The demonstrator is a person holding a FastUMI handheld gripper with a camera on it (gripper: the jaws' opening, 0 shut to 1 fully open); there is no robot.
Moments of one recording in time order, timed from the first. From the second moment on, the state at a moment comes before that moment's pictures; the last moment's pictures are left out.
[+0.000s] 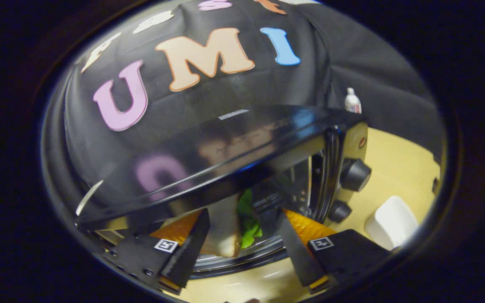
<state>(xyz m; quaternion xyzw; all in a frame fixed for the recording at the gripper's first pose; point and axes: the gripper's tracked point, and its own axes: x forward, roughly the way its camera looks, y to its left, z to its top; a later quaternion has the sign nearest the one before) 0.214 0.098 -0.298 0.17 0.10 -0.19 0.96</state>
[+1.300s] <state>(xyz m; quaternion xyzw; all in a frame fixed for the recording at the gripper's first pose) 0.003 0.171 -0.336 0.04 0.27 -0.08 0.96</state>
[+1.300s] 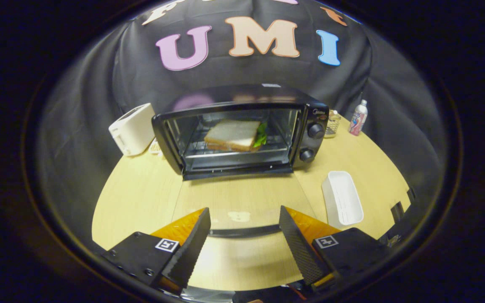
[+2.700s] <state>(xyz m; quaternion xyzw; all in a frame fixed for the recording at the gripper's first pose) 0.014 0.179 -0.378 0.03 0.31 -0.06 0.95</state>
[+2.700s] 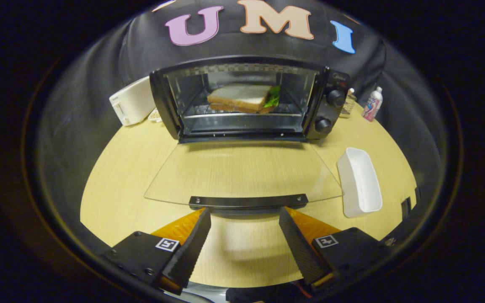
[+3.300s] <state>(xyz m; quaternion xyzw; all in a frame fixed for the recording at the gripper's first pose) 0.037 0.180 -0.307 0.04 0.22 -0.07 0.97</state>
